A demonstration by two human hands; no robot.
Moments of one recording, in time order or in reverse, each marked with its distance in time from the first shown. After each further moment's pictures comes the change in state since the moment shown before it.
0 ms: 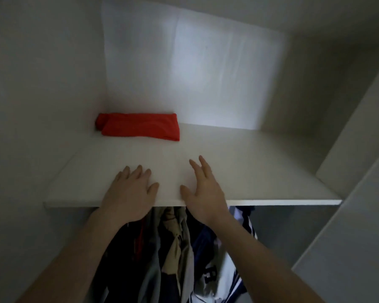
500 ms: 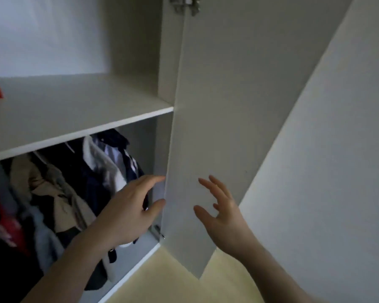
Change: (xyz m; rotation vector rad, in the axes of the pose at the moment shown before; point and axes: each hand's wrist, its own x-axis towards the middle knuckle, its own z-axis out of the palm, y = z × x) left_hand -0.230 0.214 0.053 -0.547 -0.326 0.836; right_hand -0.405 0.024 -0.135 0.033 0.354 0.672
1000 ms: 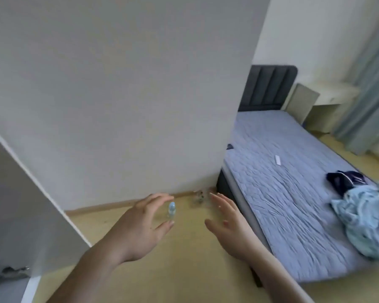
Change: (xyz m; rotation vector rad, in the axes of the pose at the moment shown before) left_hand -0.178 0.349 0.304 -0.069 -0.786 0.694; right_hand -0.523 0.180 -0.185 0.074 0.648 0.750
